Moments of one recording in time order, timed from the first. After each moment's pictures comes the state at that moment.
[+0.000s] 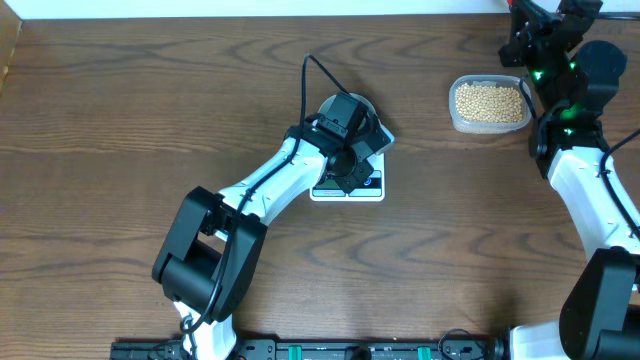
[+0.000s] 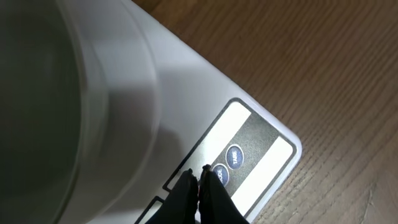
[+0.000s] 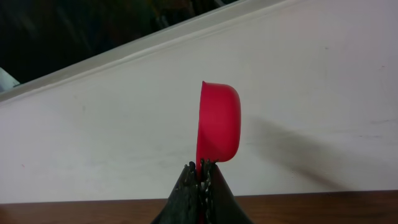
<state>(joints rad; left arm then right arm) -0.56 1.93 1.31 -0.56 0.23 0.33 -0.08 1.63 1.11 0.56 -0.32 0.35</state>
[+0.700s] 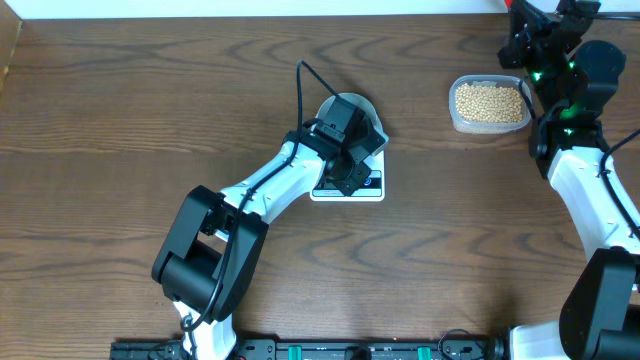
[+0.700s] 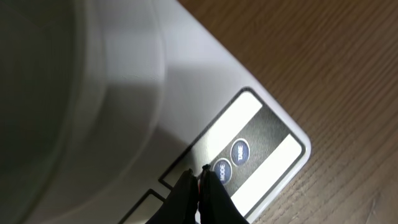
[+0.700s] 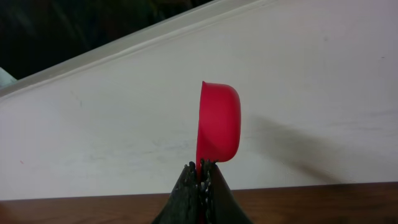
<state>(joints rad) -0.56 1.93 1.26 -0.52 0.22 0.24 -0.08 1.63 1.11 0.53 -0.32 0.35</state>
